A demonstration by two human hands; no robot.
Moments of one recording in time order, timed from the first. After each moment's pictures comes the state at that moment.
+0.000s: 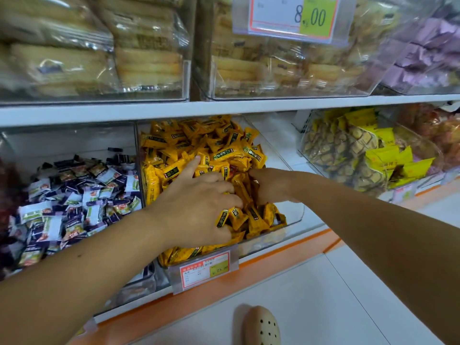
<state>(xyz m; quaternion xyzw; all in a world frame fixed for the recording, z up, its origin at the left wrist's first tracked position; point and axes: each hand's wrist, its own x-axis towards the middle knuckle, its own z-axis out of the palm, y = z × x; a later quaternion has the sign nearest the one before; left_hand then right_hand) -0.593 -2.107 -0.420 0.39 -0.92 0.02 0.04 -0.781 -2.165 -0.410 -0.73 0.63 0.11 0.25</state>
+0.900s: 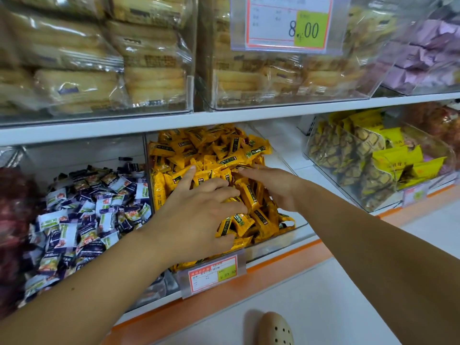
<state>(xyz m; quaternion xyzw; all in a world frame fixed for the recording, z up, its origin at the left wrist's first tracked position) -0.584 -2.092 -0.421 0.42 -0.90 0.02 0.05 -0.784 -2.170 -0.427 -0.47 0.60 -0.23 0.60</state>
